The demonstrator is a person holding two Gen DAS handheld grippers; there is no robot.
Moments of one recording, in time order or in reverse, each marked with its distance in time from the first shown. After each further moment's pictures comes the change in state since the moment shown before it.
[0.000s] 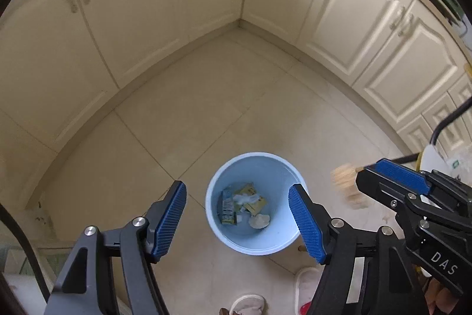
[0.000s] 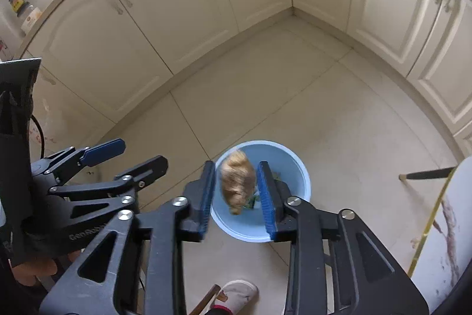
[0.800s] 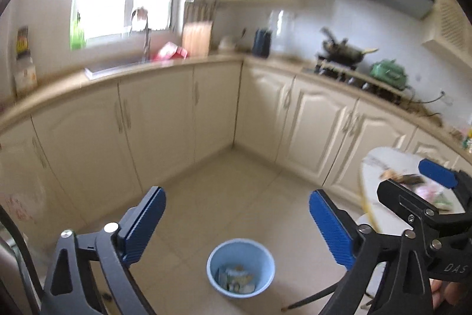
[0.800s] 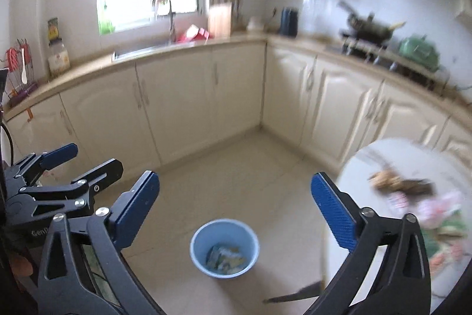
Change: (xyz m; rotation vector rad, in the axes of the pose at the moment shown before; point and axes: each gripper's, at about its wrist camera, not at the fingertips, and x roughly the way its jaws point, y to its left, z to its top) left arm -0.341 -0.128 -0.168 0.037 -0.617 -0.012; right arm -0.297 0.098 -0.038 -0.139 -0.542 -0.241
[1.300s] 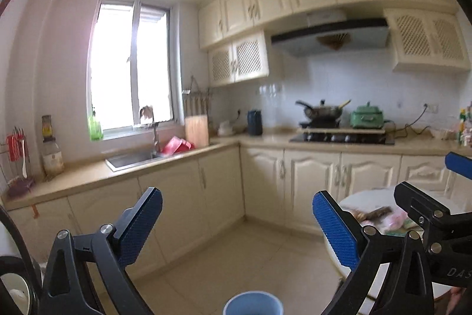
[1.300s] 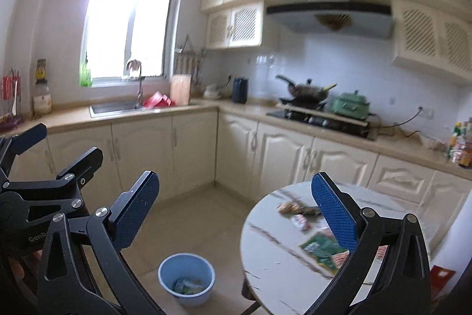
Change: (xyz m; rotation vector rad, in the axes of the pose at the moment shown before) left arm -0.214 -0.131 -0.124 0.148 -0.384 0.068; right arm -0.206 -0.020 -0.006 0.026 -0.300 -0.216
